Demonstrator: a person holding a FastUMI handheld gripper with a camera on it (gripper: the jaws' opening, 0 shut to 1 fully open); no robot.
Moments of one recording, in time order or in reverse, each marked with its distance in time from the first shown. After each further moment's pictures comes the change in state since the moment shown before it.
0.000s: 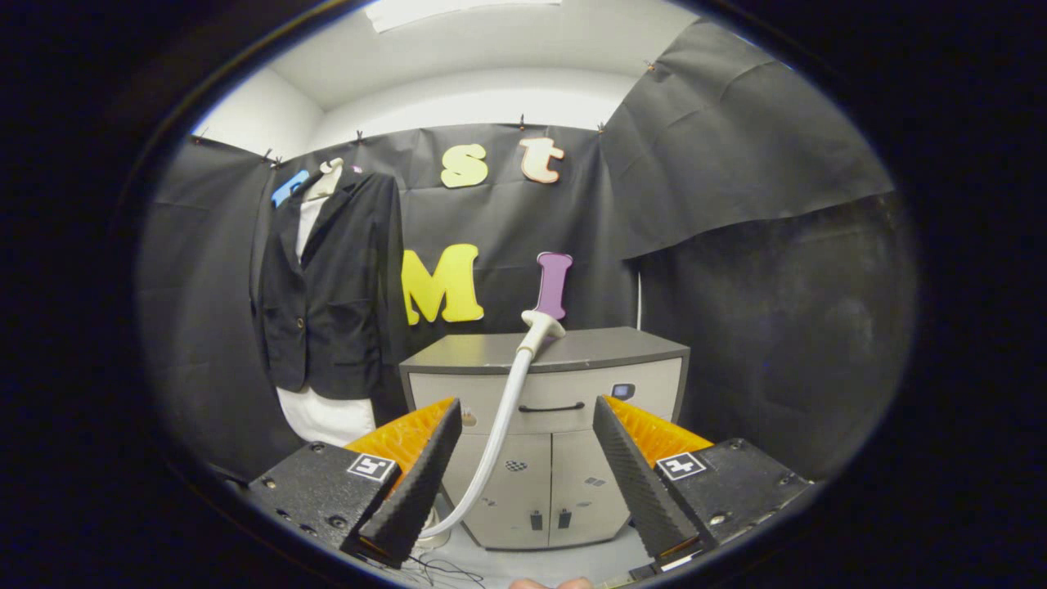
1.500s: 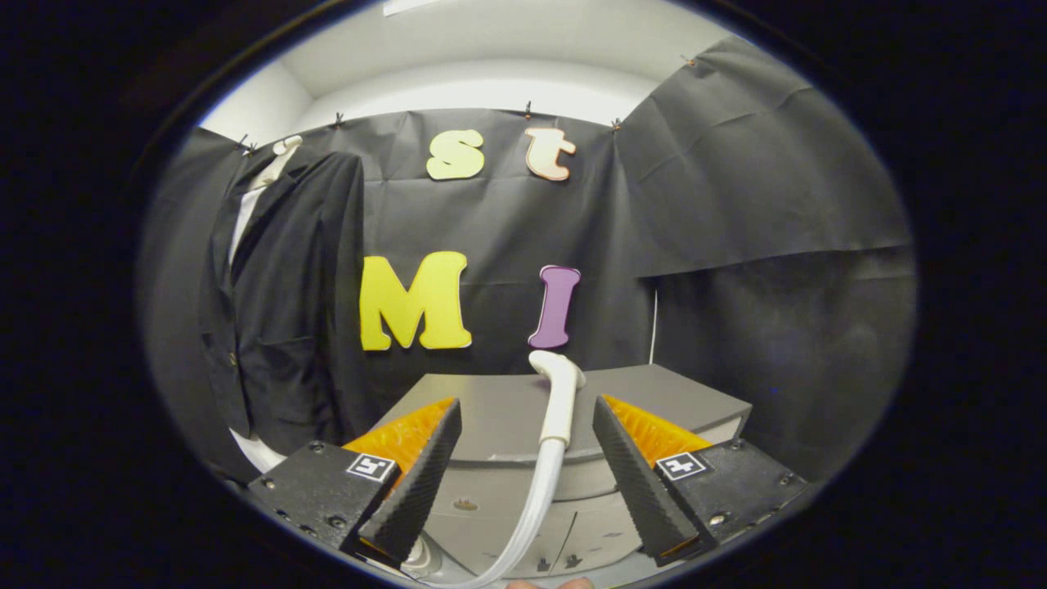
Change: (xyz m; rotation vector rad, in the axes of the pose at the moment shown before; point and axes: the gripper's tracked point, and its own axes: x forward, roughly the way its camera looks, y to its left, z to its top) arm 0.206 0.047 0.069 -0.048 0.008 -0.027
